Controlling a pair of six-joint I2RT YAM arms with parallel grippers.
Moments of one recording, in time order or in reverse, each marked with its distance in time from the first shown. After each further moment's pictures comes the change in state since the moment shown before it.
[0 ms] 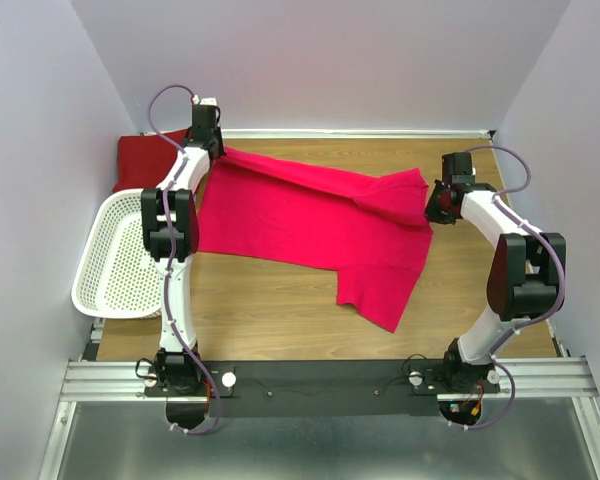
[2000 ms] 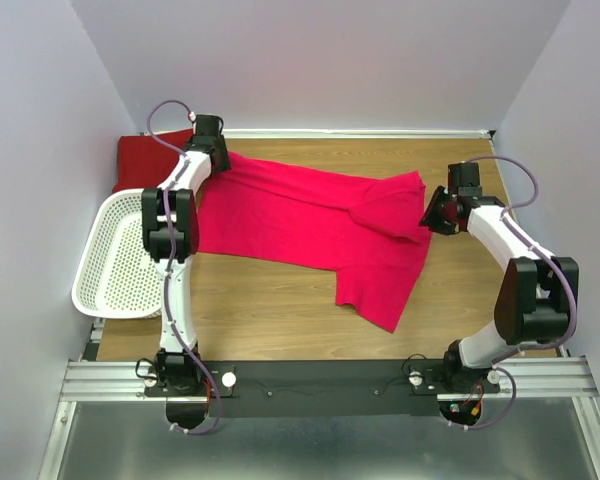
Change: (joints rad) left arm -0.008 -0.004 -0.058 -0.119 -0.081 -0.123; right arm 0.000 -0.152 -0.138 -0.003 -0.117 0.056
